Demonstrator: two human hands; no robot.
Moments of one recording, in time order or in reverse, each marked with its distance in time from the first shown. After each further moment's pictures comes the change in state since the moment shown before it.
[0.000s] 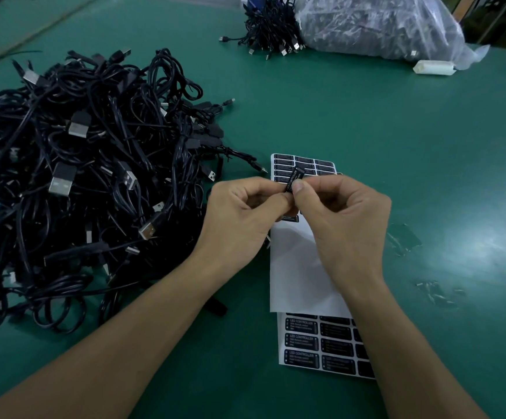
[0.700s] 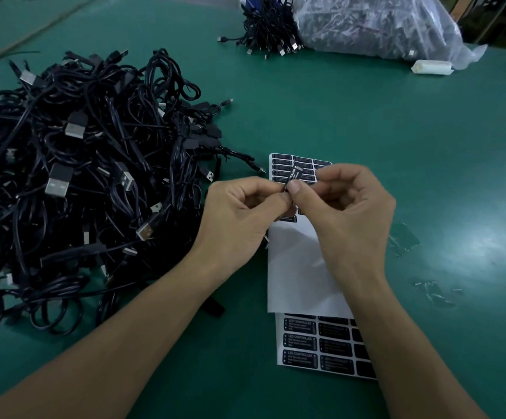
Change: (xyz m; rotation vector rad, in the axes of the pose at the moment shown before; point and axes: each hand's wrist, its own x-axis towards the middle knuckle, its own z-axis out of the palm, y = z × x) left_hand 0.001 -0.001 0.001 0.000 0.022 -0.012; right_hand 0.002 0.003 -0.004 0.013 0.091 0.049
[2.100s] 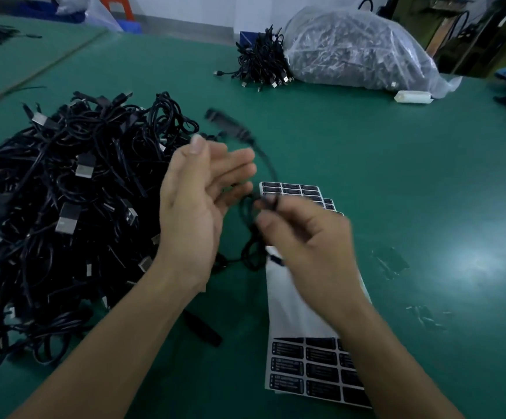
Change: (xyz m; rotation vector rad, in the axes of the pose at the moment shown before) left_hand 0.015 0.051 -0.017 -0.426 0.195 0.018; right_hand -0.006 -0.025 0.016 0.000 -0.363 -0.118
